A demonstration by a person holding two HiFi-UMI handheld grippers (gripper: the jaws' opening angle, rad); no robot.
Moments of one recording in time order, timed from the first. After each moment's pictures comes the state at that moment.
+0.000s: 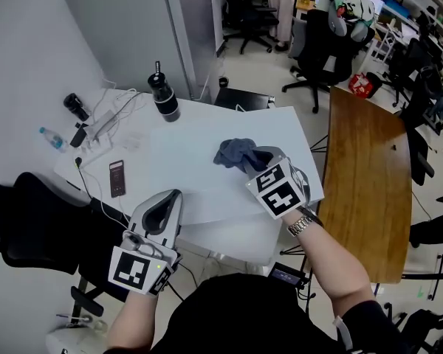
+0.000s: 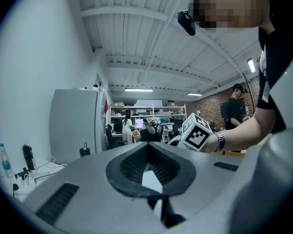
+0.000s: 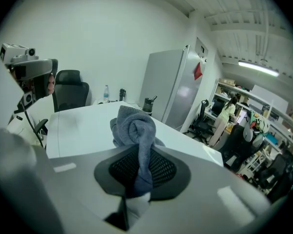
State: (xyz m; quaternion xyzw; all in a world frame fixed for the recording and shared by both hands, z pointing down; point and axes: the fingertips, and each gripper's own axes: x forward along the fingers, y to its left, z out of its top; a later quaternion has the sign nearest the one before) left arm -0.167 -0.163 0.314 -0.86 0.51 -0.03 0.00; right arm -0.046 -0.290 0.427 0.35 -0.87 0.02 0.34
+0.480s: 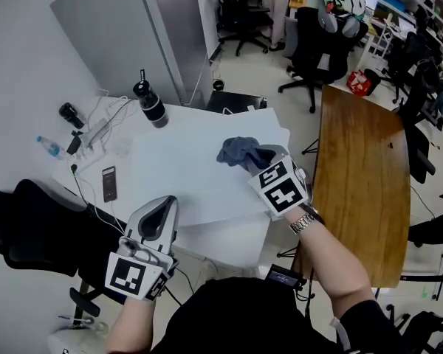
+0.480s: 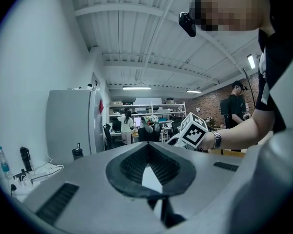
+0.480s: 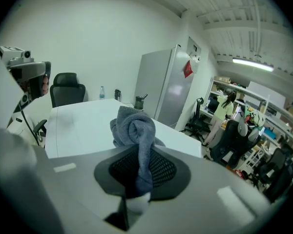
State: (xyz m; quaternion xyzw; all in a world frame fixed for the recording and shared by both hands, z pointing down) left arm -0.110 -0.167 0.312 -0.86 0.51 -0.05 0.01; right arm 0.025 -0.310 0.428 0.36 -0.87 0.03 0.32
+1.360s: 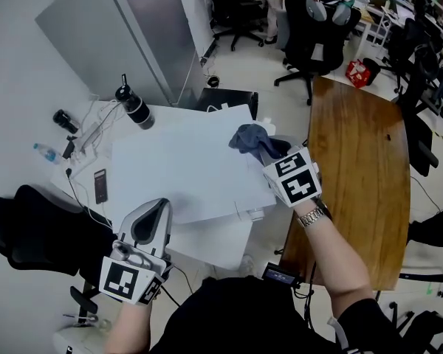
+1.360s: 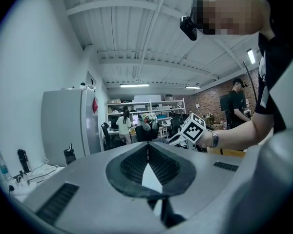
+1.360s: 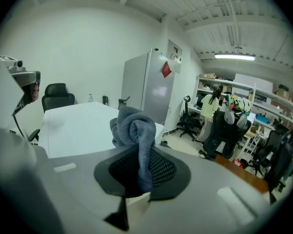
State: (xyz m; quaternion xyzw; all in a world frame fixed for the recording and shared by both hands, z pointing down) left arm -0.037 -0.175 0.313 -0.86 0.51 -0.07 0.01; right arm 0.138 -0.345 0.430 0.41 -0.87 0.06 0.26
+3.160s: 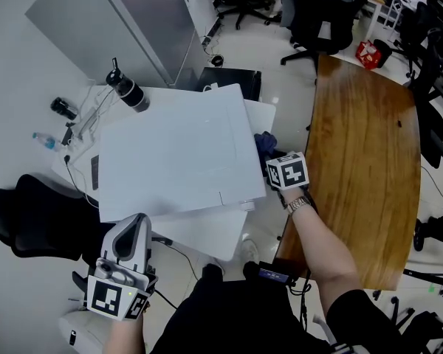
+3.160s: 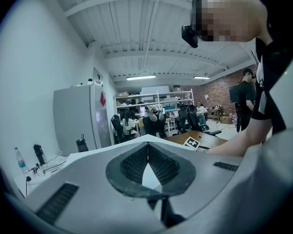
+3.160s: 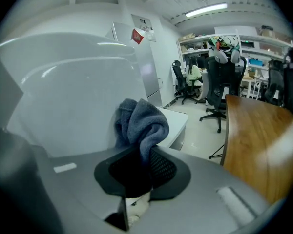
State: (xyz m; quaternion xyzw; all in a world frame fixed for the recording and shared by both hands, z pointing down) left arm -0.038 -0.144 0.337 -0.82 0.56 -0.12 -0.01; right arm 0.180 -0.354 0.638 0.41 -0.83 0.28 0.26
